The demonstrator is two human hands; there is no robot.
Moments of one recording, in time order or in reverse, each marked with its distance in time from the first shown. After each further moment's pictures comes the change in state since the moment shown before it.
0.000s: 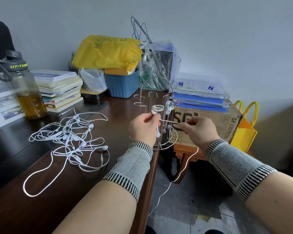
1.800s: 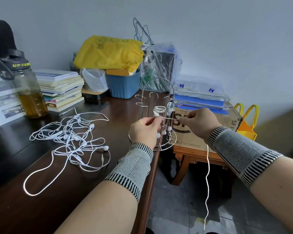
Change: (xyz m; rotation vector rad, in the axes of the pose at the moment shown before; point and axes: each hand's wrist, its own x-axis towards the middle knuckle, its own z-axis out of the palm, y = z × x) left_hand -0.011 0.006 -0.005 0.078 0.007 -0.045; right_hand 0.014 -0.028 -0.014 -0.193 -0.087 -0.024
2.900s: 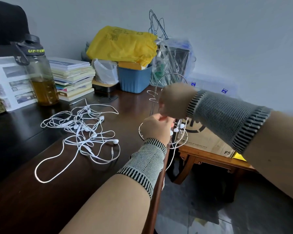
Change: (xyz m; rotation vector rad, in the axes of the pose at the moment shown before) left_hand 0.012 -0.007 0.003 0.078 0.023 0.028; right_hand 0.003 -0.124 0.014 -0.897 -0.263 -0.604
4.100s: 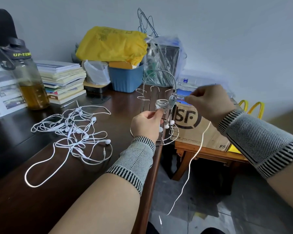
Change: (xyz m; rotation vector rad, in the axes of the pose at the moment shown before) left_hand -0.004 0.004 -0.003 -0.094 0.003 -0.050; right_hand -0.054 0.066 0.051 0.867 0.480 0.493
